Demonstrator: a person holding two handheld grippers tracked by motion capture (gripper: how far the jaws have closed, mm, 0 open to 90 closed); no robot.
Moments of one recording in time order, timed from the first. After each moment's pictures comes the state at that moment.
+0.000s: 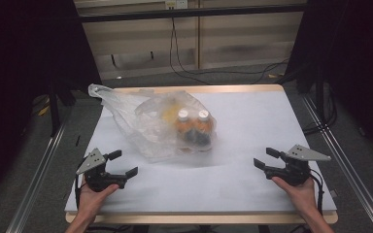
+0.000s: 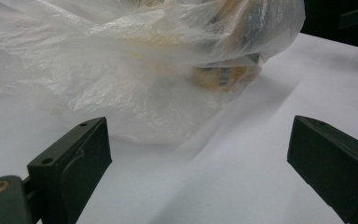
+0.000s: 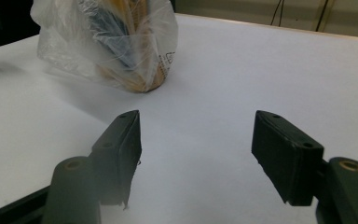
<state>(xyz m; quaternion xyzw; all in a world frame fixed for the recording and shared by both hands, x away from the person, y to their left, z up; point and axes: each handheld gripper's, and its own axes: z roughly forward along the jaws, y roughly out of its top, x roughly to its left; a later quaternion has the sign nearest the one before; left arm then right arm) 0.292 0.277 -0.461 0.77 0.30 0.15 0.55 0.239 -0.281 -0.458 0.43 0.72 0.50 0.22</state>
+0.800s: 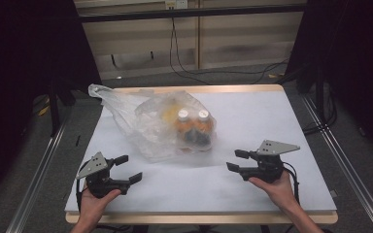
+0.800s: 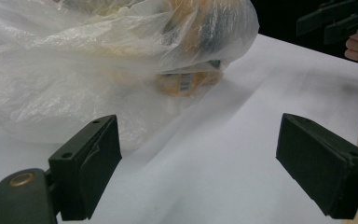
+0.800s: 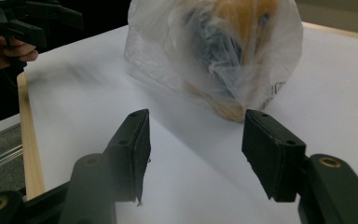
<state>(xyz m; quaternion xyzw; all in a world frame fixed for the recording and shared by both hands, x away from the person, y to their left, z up) 0.273 0.264 -0.447 0.77 0.28 0.12 0.56 0.253 -0.212 -0.432 0.34 0.77 0.52 0.13</state>
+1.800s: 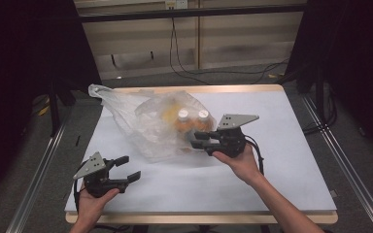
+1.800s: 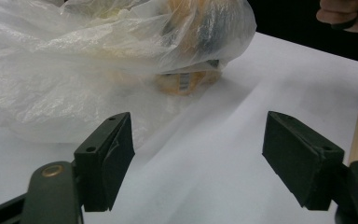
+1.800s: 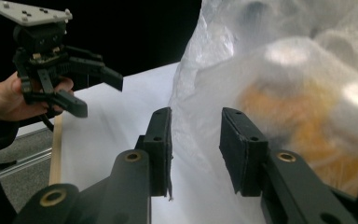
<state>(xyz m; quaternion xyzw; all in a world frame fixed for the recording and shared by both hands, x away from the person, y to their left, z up) 0.272 0.269 -0.444 0.78 0.28 0.13 0.55 0.308 -0.126 -0.378 0.25 0.78 0.56 0.10</state>
